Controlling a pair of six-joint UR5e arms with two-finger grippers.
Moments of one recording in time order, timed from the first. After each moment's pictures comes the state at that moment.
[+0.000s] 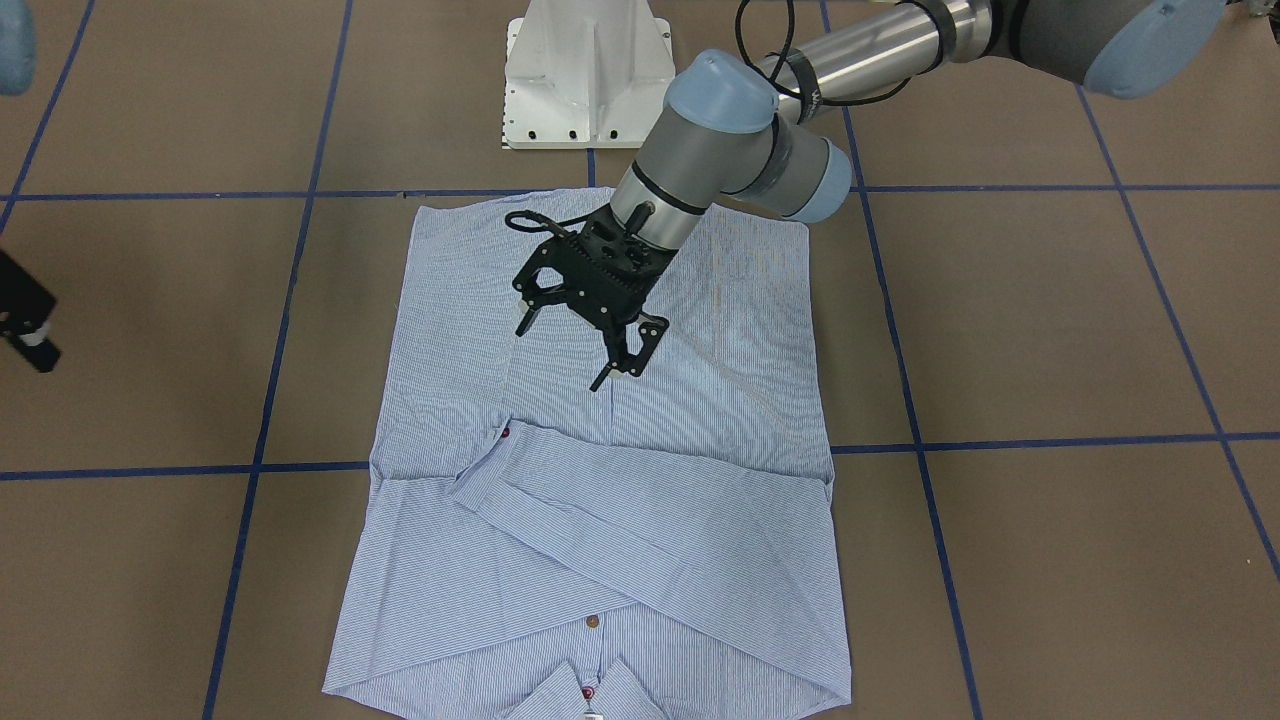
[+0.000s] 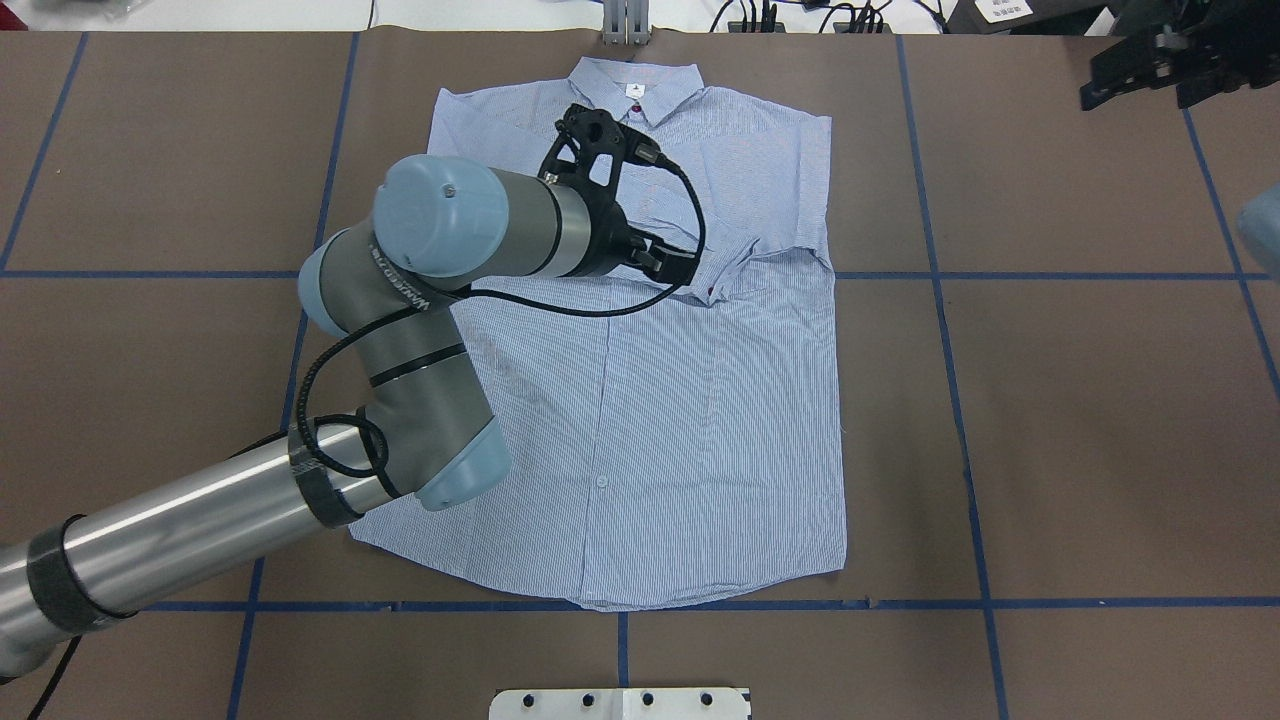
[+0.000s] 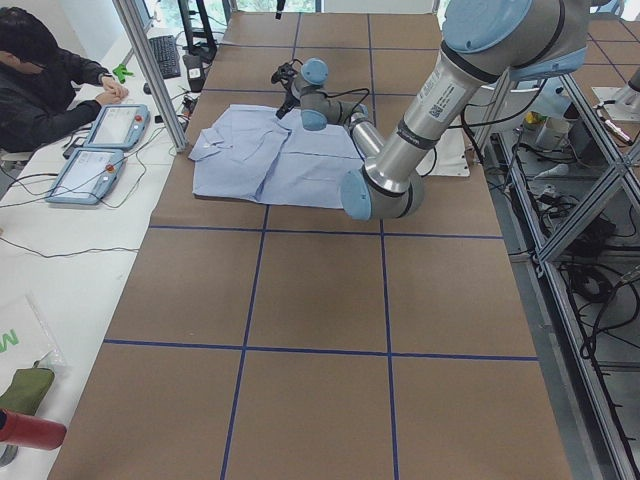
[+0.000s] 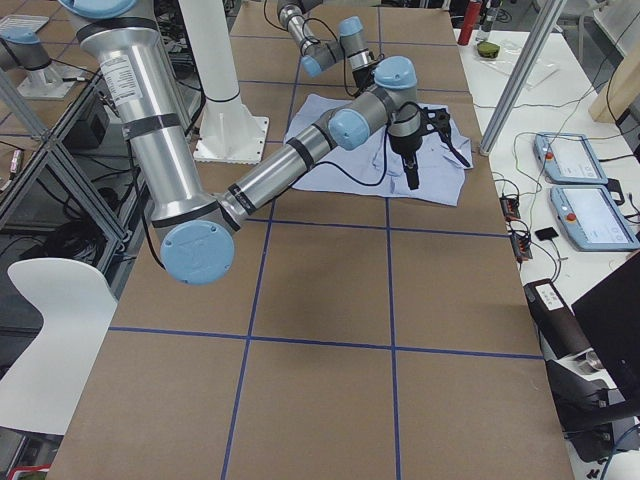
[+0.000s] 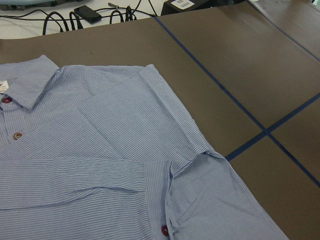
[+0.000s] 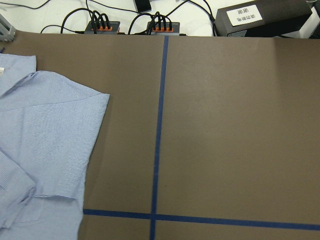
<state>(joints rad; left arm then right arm) -0.59 -2.32 -1.49 -2.27 -1.73 -0.73 1.15 -1.26 1.98 -1.55 2.10 0.76</state>
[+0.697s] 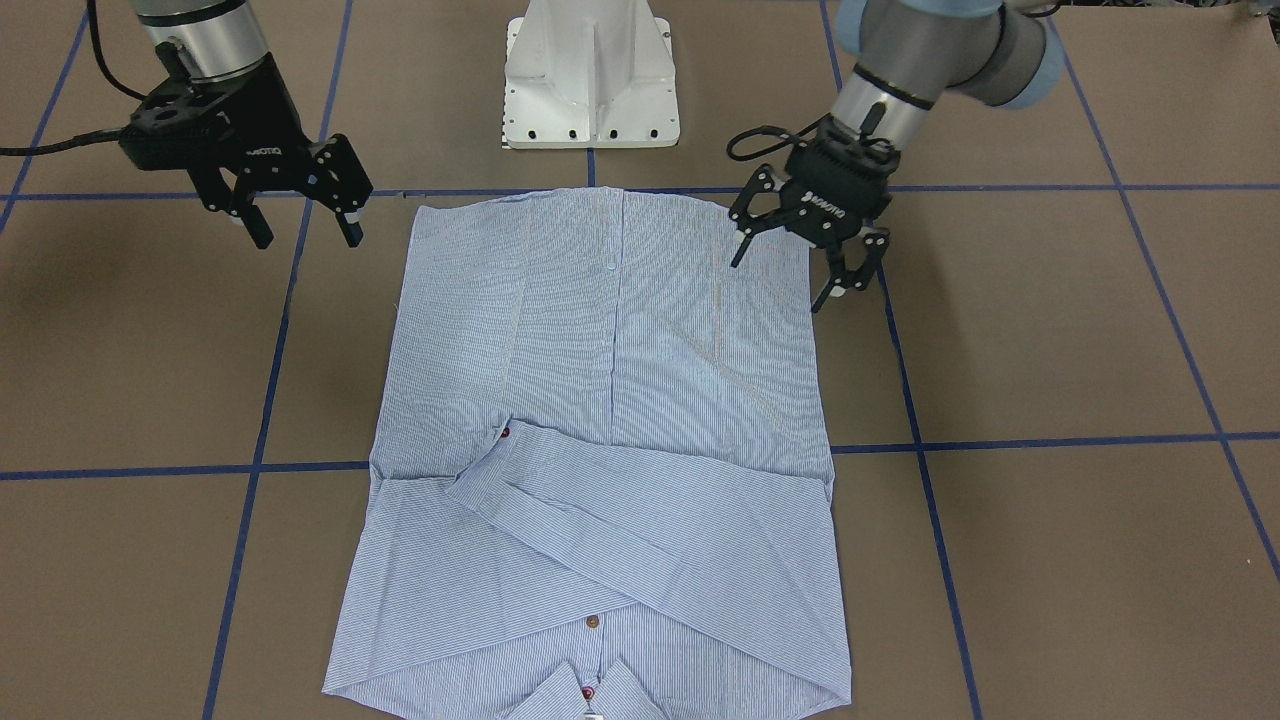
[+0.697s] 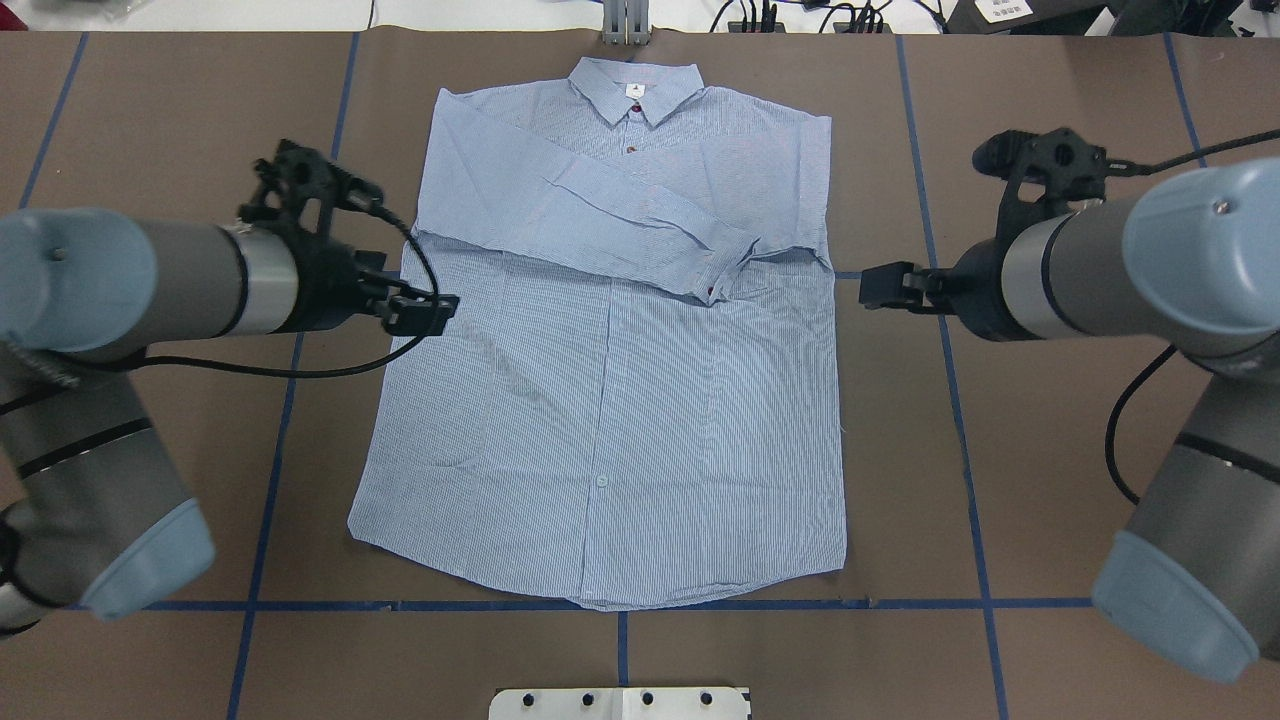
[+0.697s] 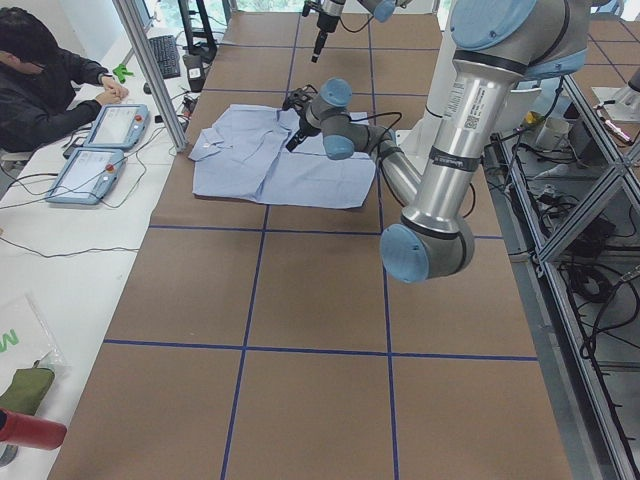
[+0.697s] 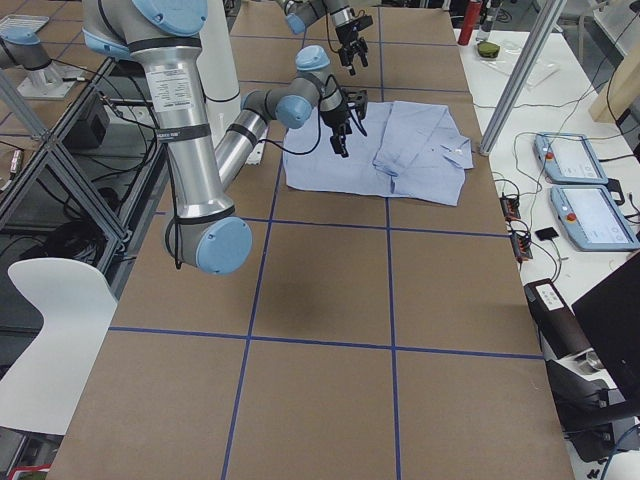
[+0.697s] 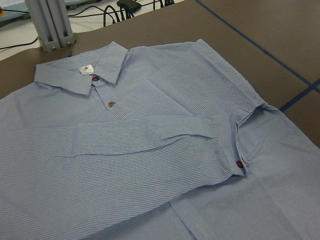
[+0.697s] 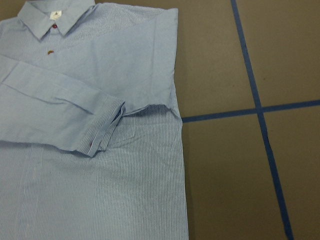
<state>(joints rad) -0.64 -1.80 -2.02 -2.11 -1.74 -0.79 0.62 -1.35 2.25 -1.56 1.71 1.29</state>
